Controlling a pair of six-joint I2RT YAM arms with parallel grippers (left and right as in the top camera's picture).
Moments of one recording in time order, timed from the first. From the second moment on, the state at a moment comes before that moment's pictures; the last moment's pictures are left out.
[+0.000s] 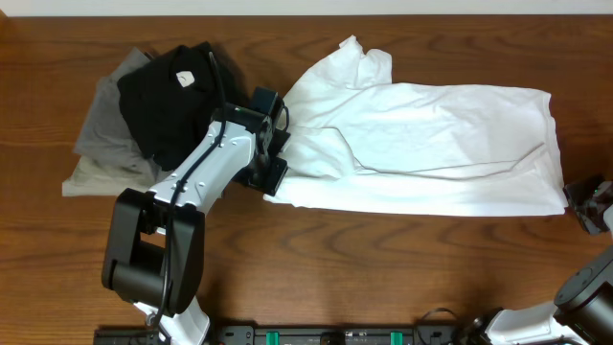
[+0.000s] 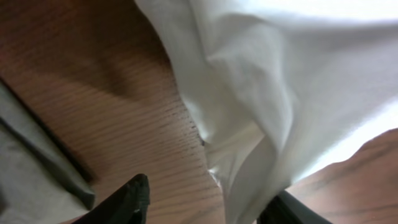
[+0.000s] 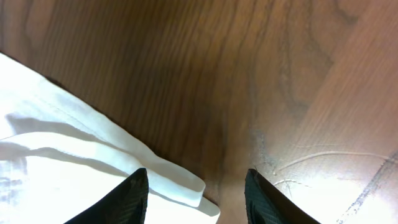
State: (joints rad) left arm -0.35 1.84 1.28 -1.01 0.03 0.06; right arm -0.76 1.71 0.93 -0.34 -0.03 0.46
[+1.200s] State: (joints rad) left arm -0.34 2.06 1.50 -0.76 0.15 0.20; right arm -0.57 1.70 1.02 -0.31 -0.50 0.26
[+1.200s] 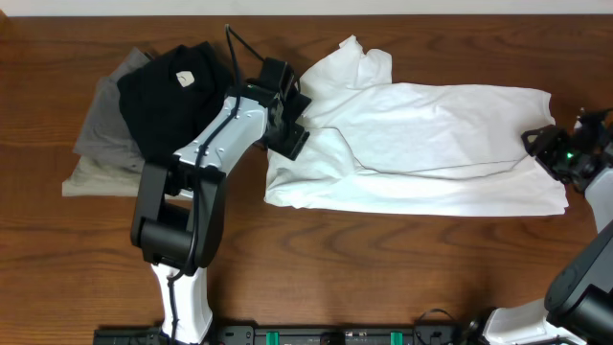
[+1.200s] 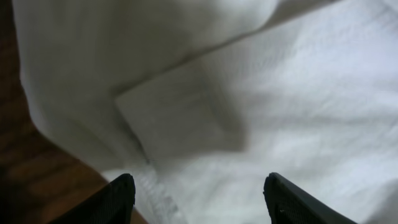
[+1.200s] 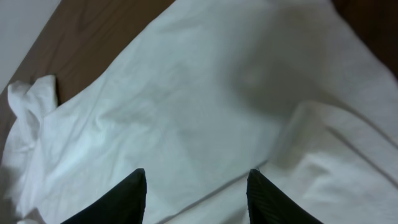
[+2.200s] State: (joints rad) left arm -0.34 2.12 1.50 -0.73 0.16 0.22; right arm -0.55 1.70 1.02 -0.33 -0.50 0.24
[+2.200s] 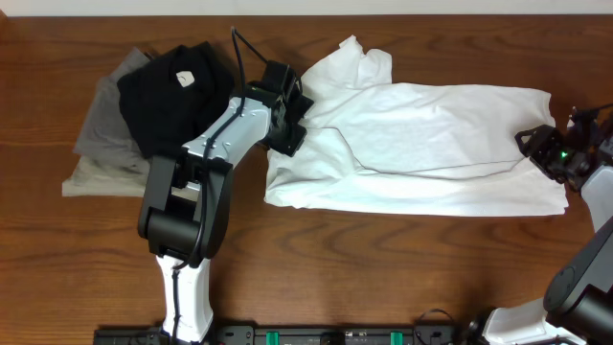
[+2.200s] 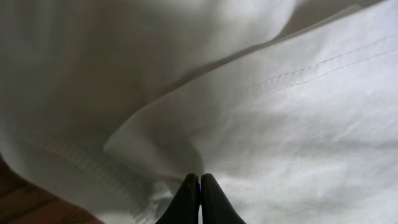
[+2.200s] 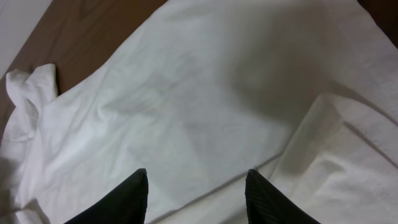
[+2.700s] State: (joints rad) left arm -0.34 2.03 1.60 -0.73 0.15 0.23; right arm -0.55 1.70 1.02 -0.33 -0.50 0.24
